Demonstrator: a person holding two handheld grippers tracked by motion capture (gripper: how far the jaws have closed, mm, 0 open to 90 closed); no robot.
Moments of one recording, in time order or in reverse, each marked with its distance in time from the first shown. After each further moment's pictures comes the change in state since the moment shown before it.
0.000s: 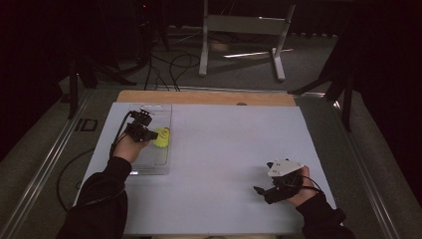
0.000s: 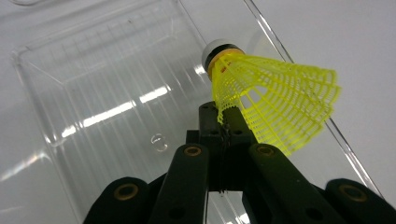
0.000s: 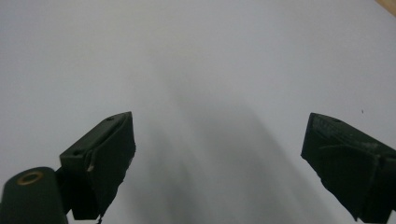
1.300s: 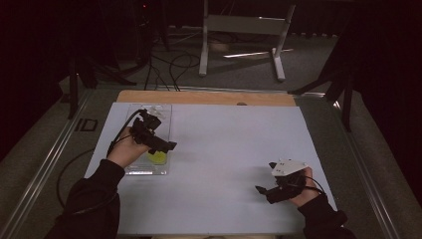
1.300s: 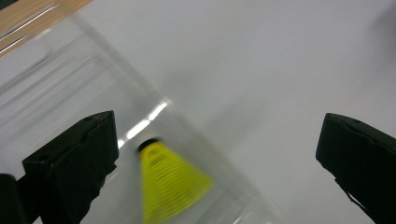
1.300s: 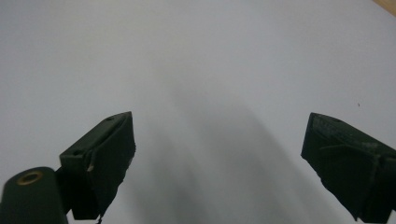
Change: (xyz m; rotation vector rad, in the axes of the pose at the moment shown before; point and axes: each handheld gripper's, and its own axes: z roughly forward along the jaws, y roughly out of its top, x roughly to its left) left arm -0.049 0.005 -0.049 -0.095 -0.142 0.284; right arm -0.003 -0.005 -0.005 -0.025 0.002 0.039
